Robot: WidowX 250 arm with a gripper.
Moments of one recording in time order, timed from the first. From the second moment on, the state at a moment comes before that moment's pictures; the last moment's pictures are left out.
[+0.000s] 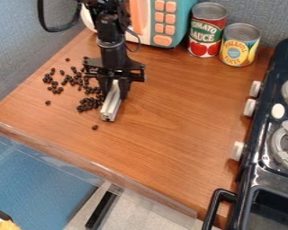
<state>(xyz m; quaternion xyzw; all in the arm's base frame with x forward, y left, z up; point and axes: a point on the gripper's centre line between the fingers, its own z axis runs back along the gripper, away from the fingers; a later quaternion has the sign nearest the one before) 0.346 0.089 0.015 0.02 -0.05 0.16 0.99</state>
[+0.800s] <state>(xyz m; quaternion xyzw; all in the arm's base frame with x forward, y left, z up) 0.336 0.148 0.020 0.01 -0.03 0.21 0.98</state>
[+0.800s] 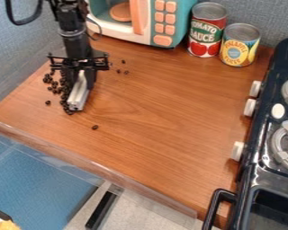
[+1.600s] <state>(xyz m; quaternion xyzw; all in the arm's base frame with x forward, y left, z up) 0.336 0.152 0.026 -0.02 -0.03 0.23 0.97</state>
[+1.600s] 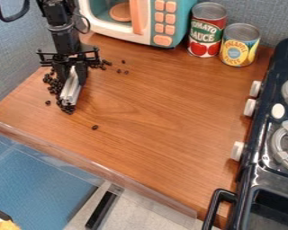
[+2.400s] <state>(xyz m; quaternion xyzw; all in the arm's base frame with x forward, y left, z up) 0.373 0.041 0.050 -0.05 -0.11 0.20 0.97</state>
